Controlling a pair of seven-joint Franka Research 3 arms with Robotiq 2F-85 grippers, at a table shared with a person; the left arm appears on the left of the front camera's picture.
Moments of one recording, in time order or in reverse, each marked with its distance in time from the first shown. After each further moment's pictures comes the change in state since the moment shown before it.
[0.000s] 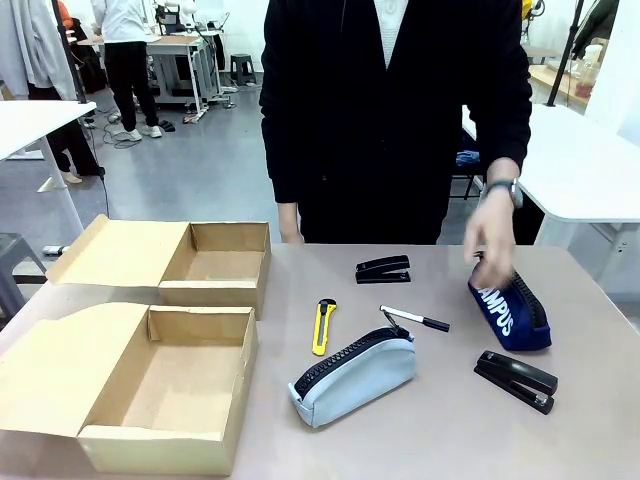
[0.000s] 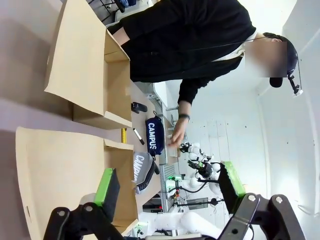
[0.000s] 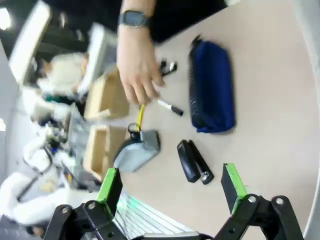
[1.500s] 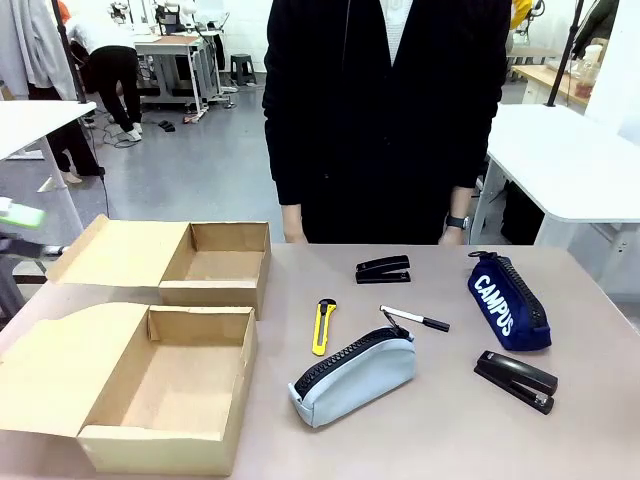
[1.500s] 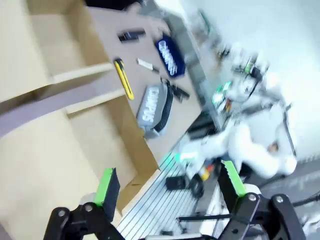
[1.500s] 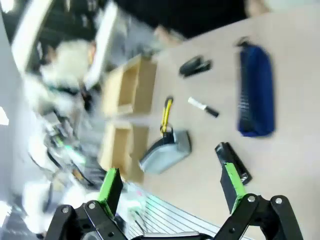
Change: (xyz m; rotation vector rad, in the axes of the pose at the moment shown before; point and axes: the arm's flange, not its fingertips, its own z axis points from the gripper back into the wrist) left arm -0.033 -0.087 -0.070 0.098 0.402 -0.392; right arm 0.008 0.050 0.020 0.043 -0.055 -0.102
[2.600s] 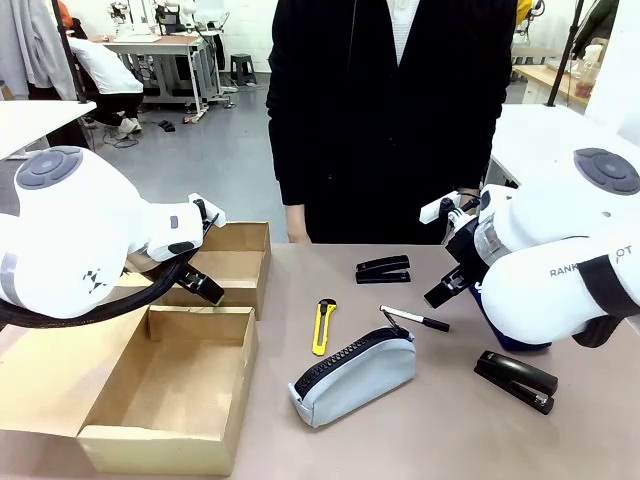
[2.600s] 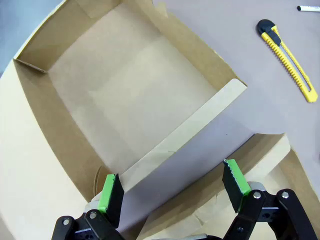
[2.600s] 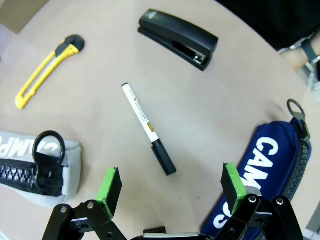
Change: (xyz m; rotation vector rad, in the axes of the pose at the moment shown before) left arm 0.025 0.008 -0.317 0.897 0.298 -0.638; right arm -0.073 0.070 -0.372 -0.616 0.355 0.998
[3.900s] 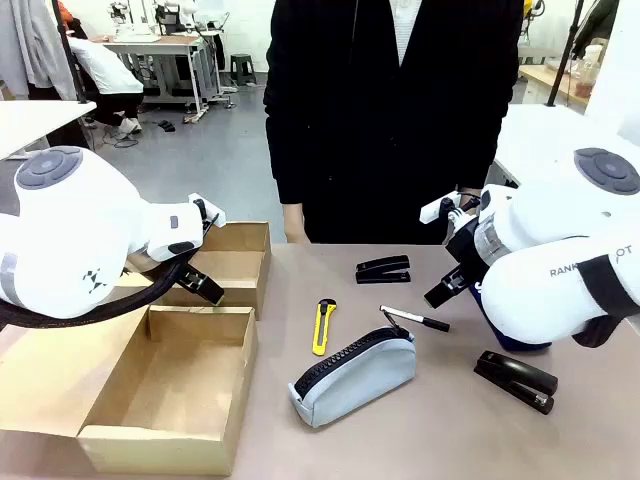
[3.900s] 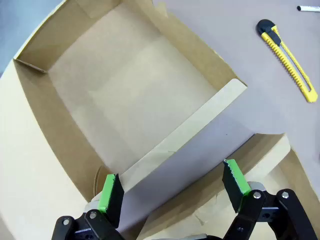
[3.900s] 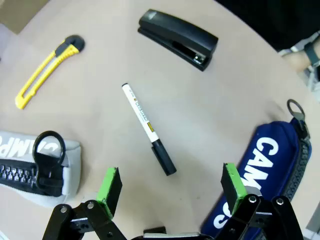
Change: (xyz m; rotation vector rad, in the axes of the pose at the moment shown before) left arm 0.000 0.000 0.000 0.000 0.000 0.000; right arm 0.000 0.000 0.000 0.000 0.000 -0.001
